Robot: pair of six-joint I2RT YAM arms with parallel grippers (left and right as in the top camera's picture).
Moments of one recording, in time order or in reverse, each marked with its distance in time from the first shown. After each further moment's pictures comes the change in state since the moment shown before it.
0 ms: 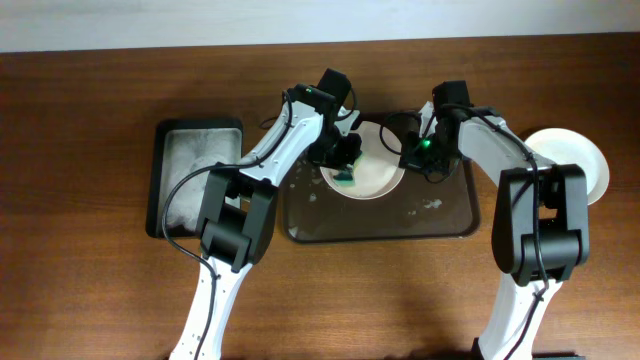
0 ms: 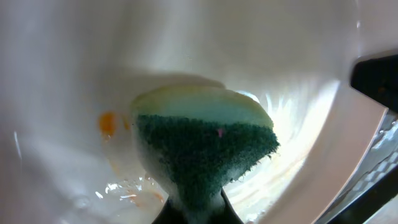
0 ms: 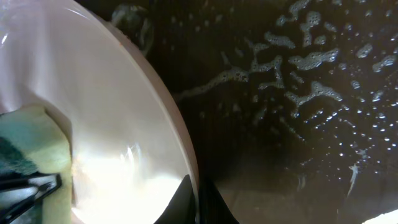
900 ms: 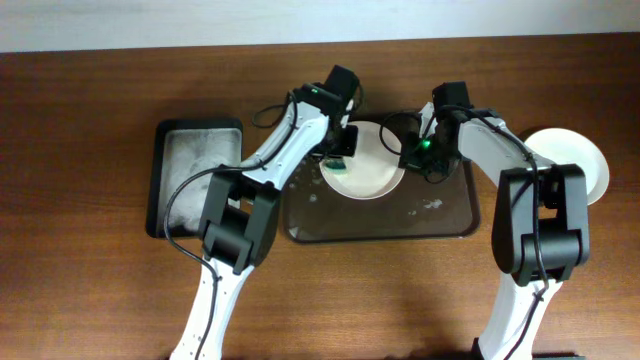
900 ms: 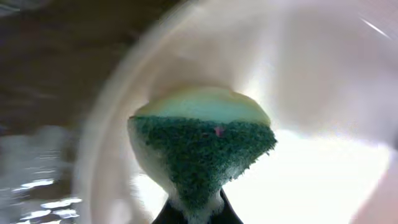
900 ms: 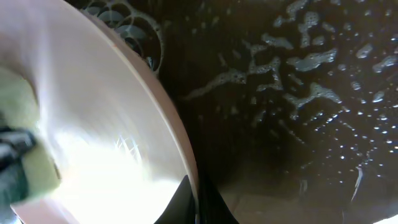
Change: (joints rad) left arm -0.018 -0.005 0.013 0.060 -0.214 -0.100; right arm 0.000 0.000 -0.008 0.014 -0.003 0.014
